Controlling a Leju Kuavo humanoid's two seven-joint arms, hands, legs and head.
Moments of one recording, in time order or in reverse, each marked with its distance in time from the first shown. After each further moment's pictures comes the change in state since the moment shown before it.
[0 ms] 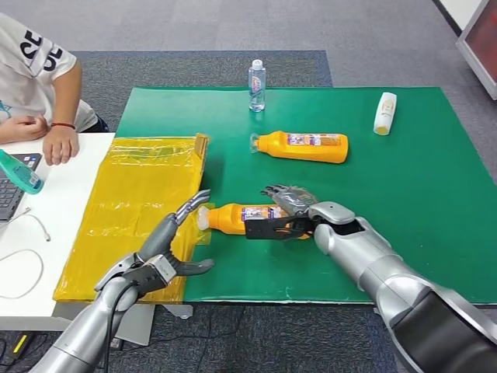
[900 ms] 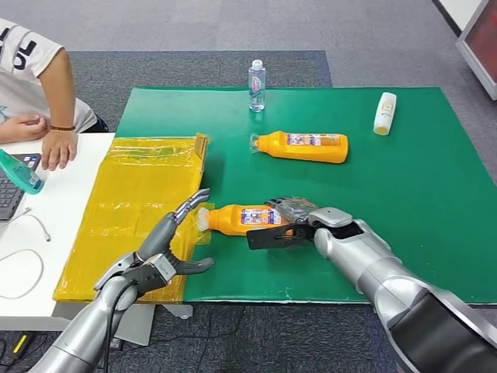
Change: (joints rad) left arm -0.003 -0.001 0.004 0.000 -0.006 0.002 0.000; right arm 0.007 0.014 -0.002 0.040 0.092 0.125 0.021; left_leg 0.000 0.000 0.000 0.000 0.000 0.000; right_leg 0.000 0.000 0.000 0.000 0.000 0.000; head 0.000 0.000
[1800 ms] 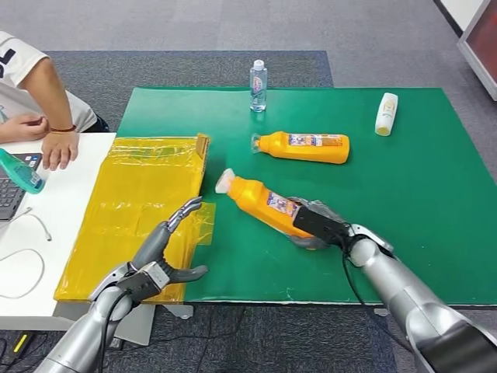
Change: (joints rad) left arm 0.066 0.017 0.021 -0.026 0.016 0.020 -0.001; right arm 0.217 -0.152 -0.342 -0.159 -0.467 -0.055 -0.302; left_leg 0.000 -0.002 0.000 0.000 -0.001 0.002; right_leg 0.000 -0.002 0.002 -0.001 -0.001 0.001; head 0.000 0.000
